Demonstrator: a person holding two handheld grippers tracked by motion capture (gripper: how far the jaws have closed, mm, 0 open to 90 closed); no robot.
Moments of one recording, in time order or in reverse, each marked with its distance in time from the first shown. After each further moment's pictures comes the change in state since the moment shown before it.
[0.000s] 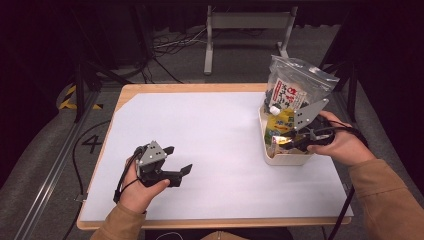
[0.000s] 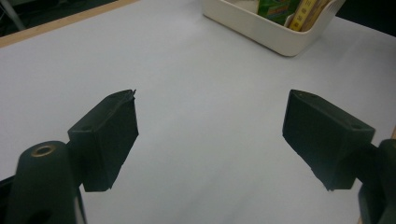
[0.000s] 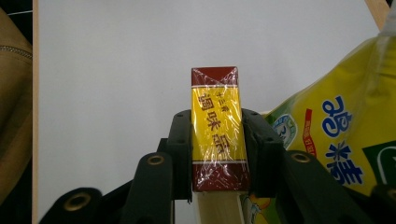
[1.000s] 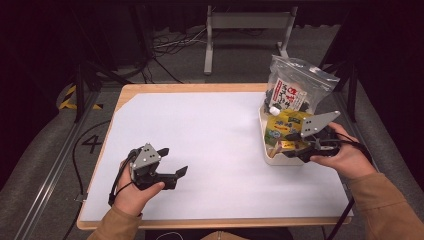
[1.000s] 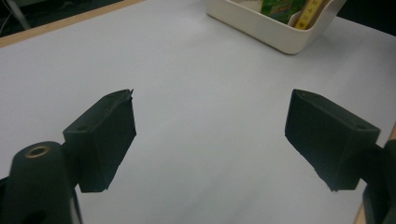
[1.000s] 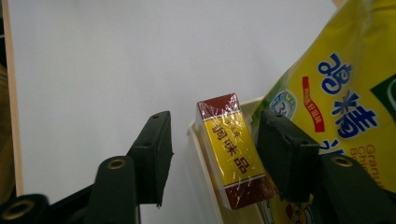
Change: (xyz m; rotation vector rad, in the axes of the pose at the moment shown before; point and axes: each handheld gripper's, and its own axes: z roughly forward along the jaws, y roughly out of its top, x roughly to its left) left arm 0.003 -0.009 -0.012 -0.015 0.011 -0.003; right arm 0.020 -0.025 0.002 -0.087 -0.109 0.107
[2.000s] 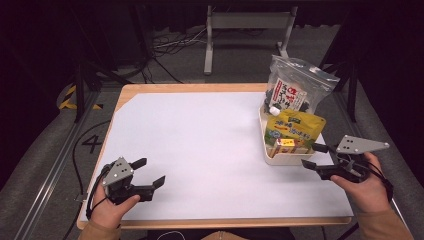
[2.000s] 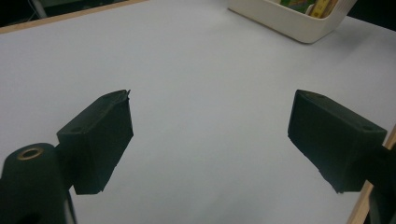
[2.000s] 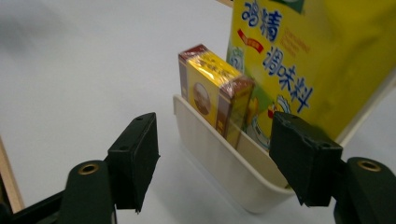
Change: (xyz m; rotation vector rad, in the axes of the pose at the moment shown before) left arm 0.024 -0.051 -0.037 -0.056 0.042 -0.042; right arm 0.043 -0.076 -0.030 -0.261 -0.229 0.333
